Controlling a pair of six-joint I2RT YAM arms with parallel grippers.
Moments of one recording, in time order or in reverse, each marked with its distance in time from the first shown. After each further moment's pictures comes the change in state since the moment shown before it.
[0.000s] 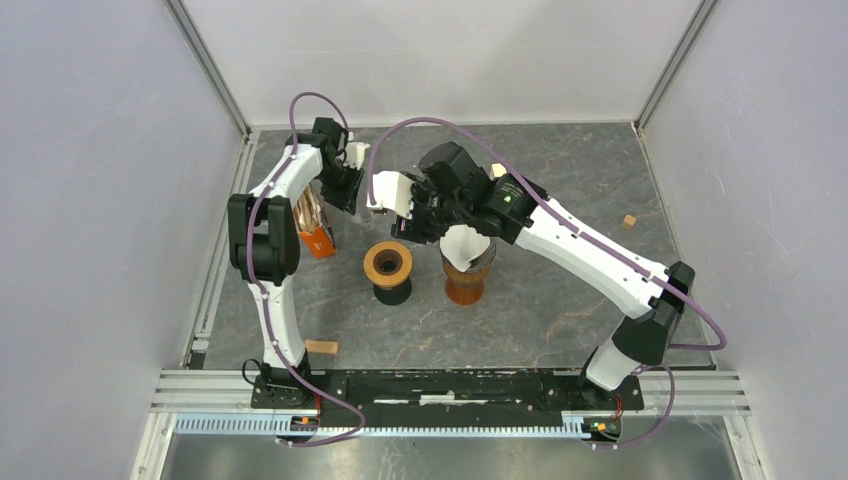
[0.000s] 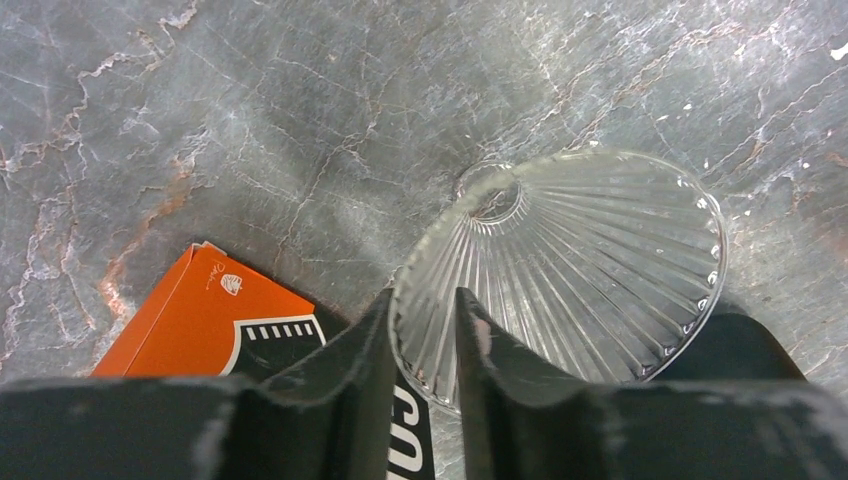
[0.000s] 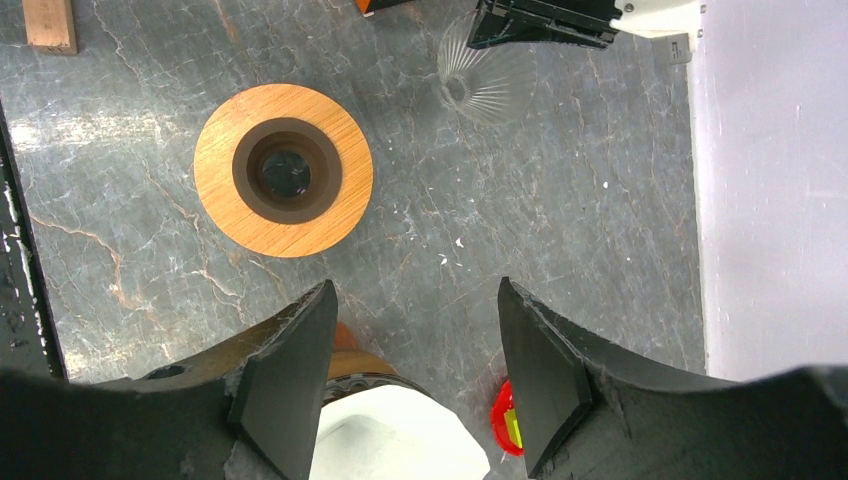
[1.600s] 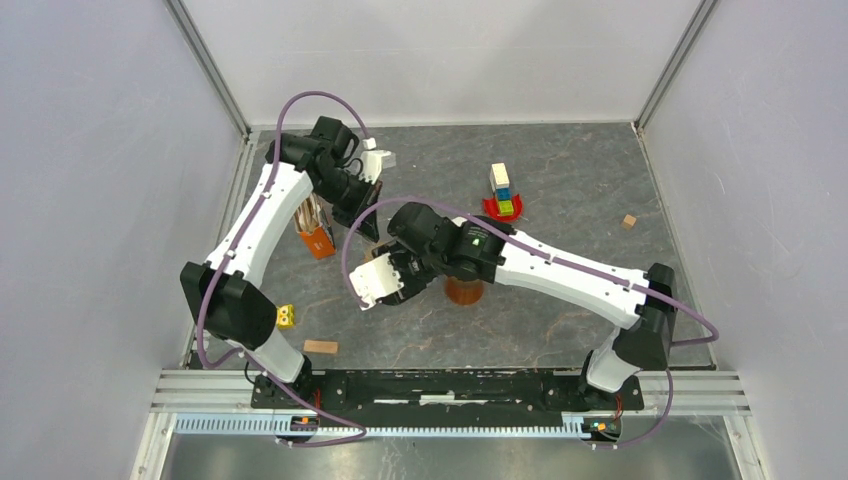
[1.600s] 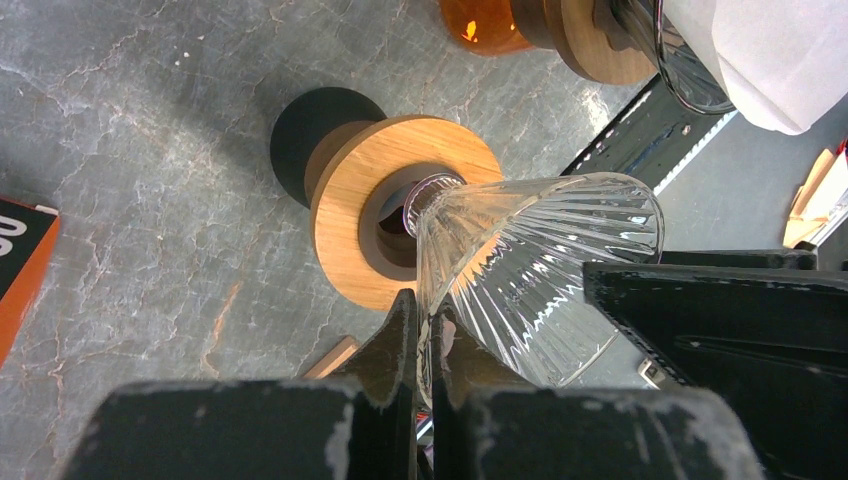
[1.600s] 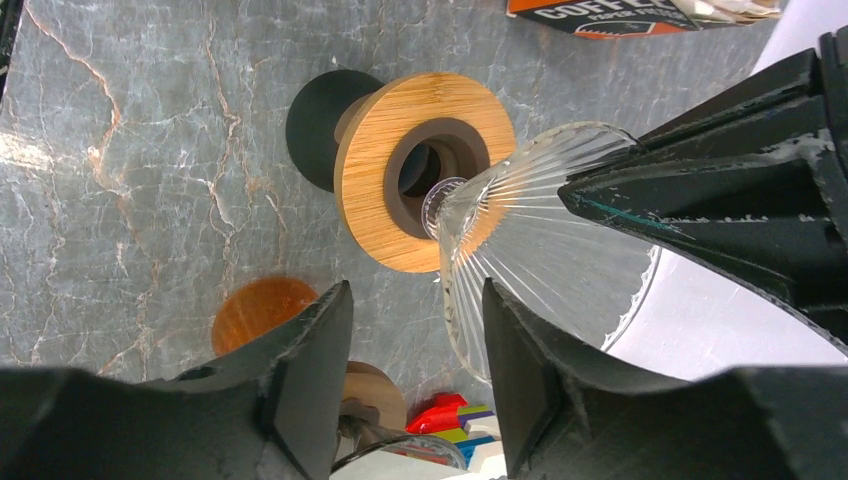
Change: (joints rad) left arm -0.203 -0.473 -0.080 -0.401 0.310 -0.076; right arm 0.198 0.012 -0.152 -0.031 0.065 -0.409
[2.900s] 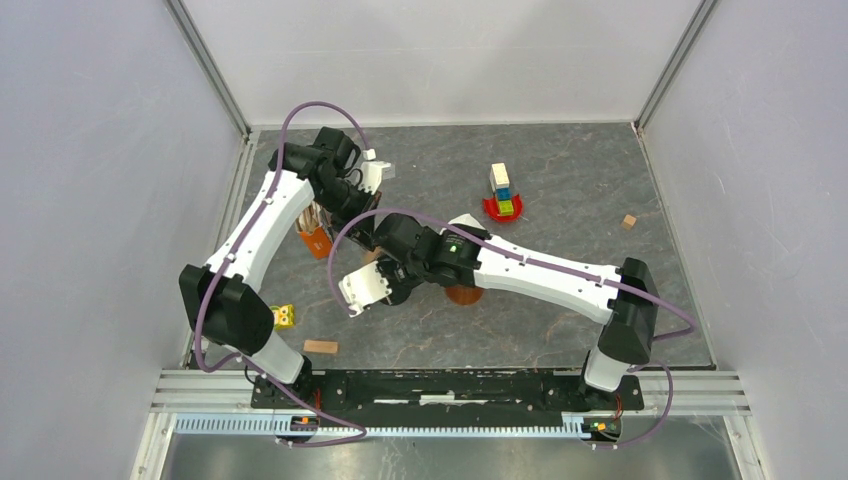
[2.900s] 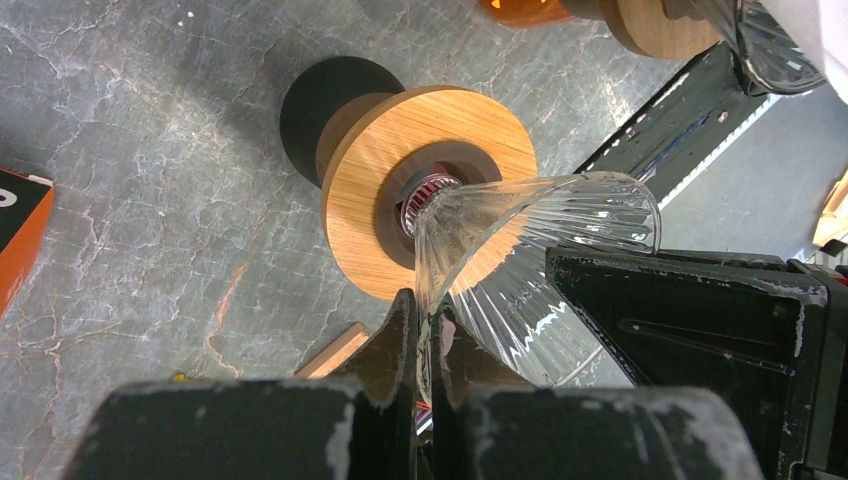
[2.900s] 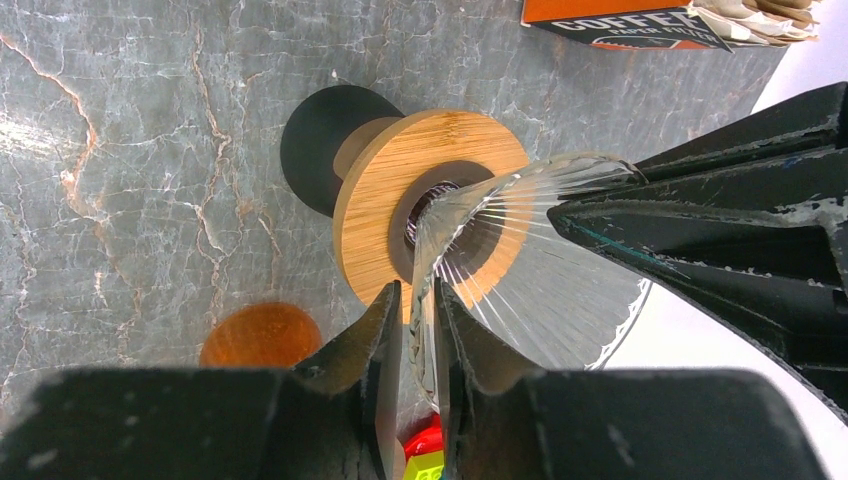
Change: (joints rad) left arm -0.005 -0.033 -0.092 0.030 -0.050 0.001; right arm 0.026 0.078 -0.009 0.061 0.037 -0.002
